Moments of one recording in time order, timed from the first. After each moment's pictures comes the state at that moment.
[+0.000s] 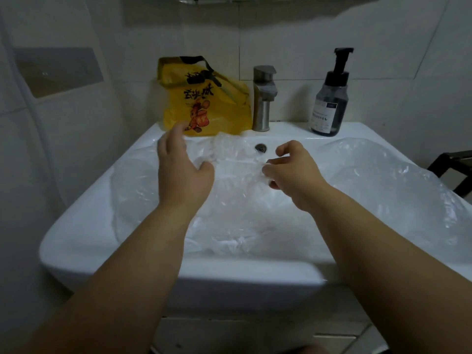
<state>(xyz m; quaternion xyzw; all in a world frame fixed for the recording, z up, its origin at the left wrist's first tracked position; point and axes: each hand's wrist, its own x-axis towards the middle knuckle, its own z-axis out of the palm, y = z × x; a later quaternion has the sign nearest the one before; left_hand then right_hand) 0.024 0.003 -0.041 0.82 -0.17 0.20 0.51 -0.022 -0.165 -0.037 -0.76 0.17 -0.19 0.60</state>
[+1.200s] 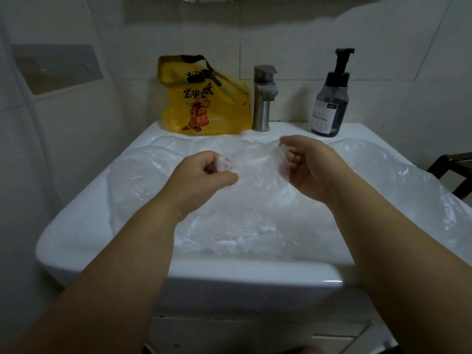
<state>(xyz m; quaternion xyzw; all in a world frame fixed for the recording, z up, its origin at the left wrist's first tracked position) 0.022 0.005 -0.036 0.80 -0.25 -0.03 0.54 -0.035 -0.181 -0.016 -0.54 0.14 -0.10 0.82</state>
